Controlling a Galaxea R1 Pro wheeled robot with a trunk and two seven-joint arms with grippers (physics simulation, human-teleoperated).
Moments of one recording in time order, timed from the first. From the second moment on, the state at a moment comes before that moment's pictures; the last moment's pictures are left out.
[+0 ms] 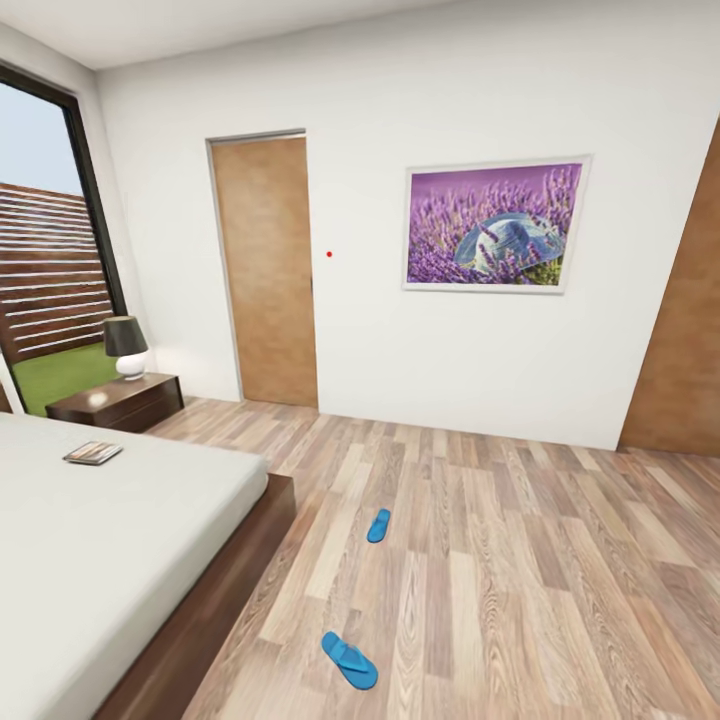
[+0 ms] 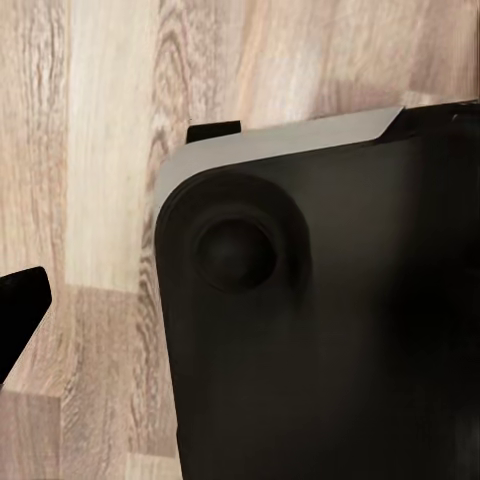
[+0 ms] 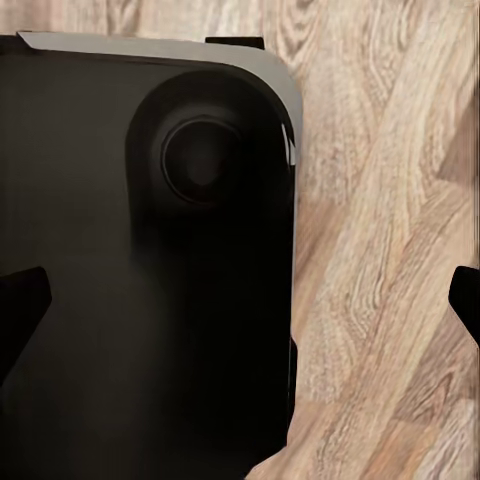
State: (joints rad) left arm -0.01 0.00 -0.03 -0.03 -0.07 -0.09 0.00; right arm 0.00 -0.04 0.00 0.00 0.00 -0.01 0.03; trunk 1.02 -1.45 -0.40
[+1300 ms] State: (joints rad) left arm -0.01 0.00 -0.03 -0.08 -0.07 -0.09 0.00; right arm 0.00 -0.04 0.00 -0.01 0.00 -0.01 0.03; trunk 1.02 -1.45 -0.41
